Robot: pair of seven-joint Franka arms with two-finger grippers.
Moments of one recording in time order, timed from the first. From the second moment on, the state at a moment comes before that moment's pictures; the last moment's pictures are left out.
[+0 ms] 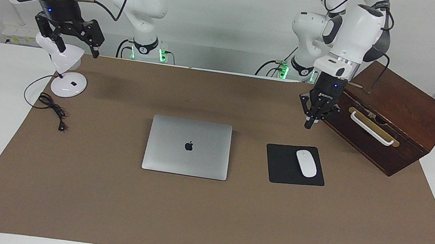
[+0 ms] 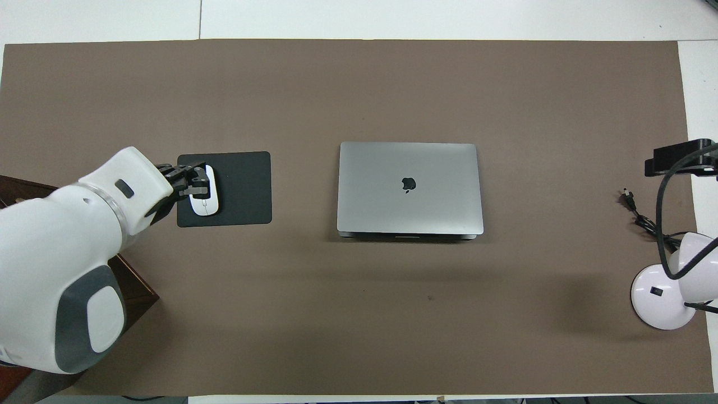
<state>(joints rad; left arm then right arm) -0.28 -0.27 -0.05 -2.32 -0.16 2.59 0.02 -0.23 -0.08 0.20 -1.59 0.03 1.58 0.06</state>
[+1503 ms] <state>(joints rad) -0.68 -0.24 -0.05 -2.77 -0.16 3.26 -0.01 -0.09 -0.15 0.21 -2.02 0.49 2.18 0.55</state>
